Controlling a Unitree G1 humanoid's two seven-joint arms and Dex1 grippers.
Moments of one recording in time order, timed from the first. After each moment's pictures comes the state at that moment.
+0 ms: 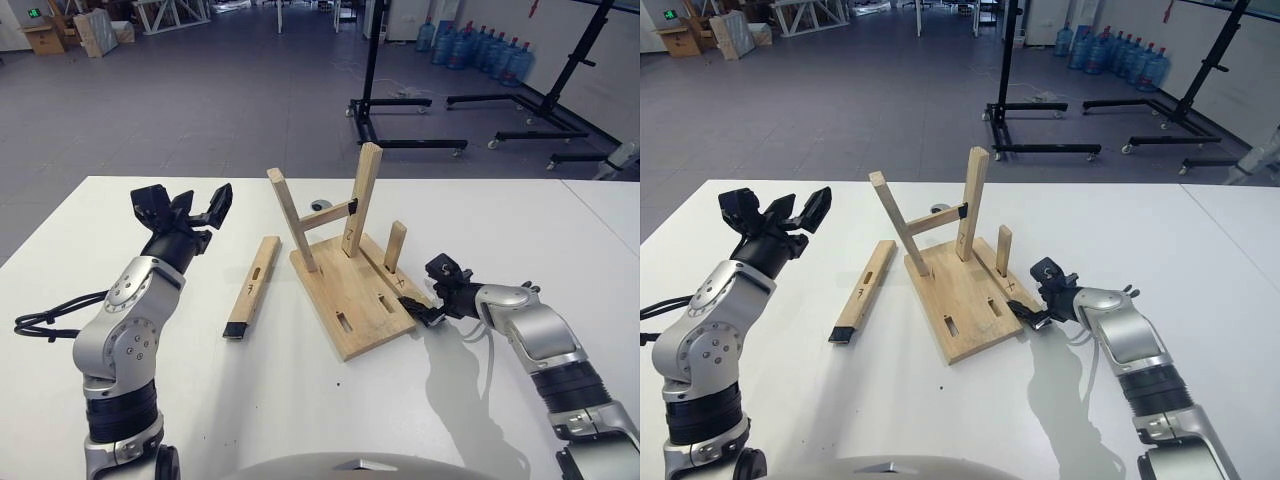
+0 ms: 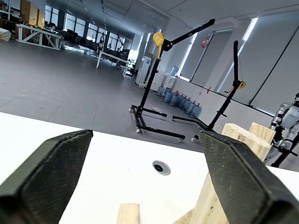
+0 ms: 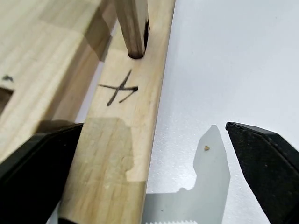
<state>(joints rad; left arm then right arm) -0.21 0.24 0.28 -0.48 -0.69 0.69 -0.02 -0.24 -0.65 0.13 0.02 0.15 0.72 0.63</state>
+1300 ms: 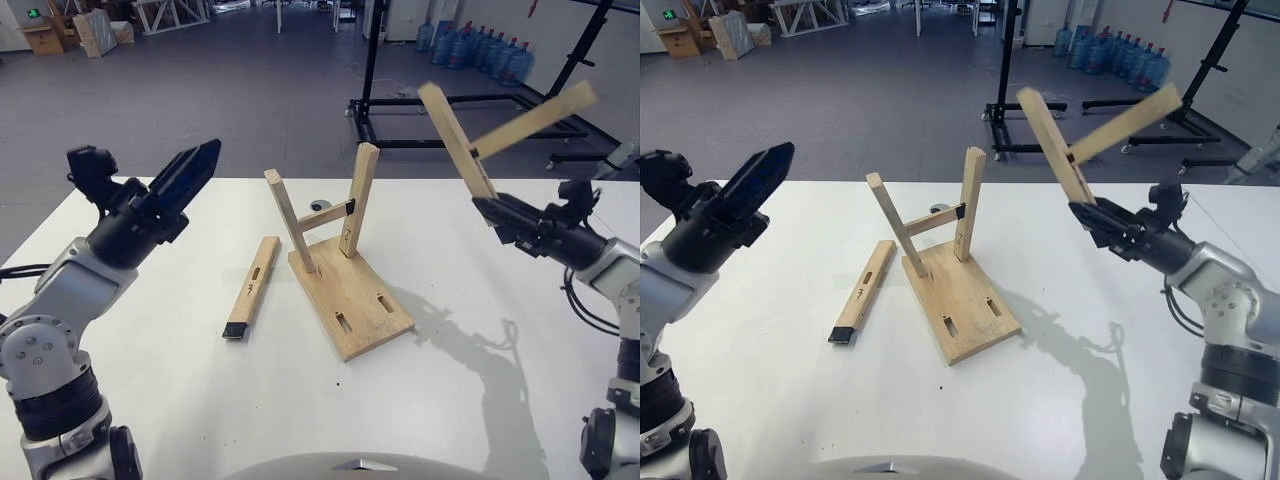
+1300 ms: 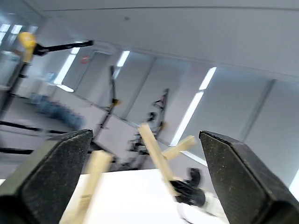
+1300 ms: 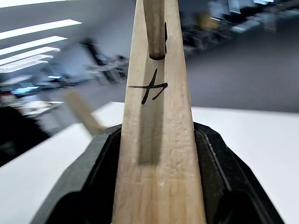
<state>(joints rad) -0.29 0.46 0.45 -0.47 -1.59 0.83 -0.26 -0.34 -0.73 -0.48 -0.02 0.94 0.87 1.03</state>
